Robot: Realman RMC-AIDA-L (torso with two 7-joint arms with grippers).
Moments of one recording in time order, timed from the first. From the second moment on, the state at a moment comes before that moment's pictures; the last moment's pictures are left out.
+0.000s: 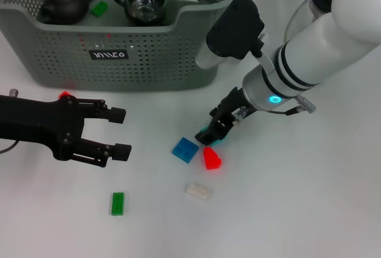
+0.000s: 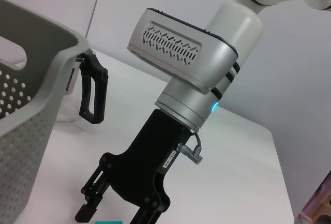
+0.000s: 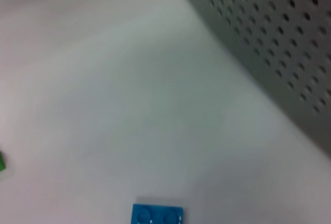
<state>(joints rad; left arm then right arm) -0.48 -1.97 0.73 0.80 2.07 1.90 -1.56 0.95 2.10 -1.81 -0.68 -2.21 -0.97 2.43</state>
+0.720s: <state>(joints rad) -0.48 -1.97 0.73 0.80 2.07 1.90 -1.56 0.96 2.10 -1.81 -0.69 -2.22 -1.00 2.47</state>
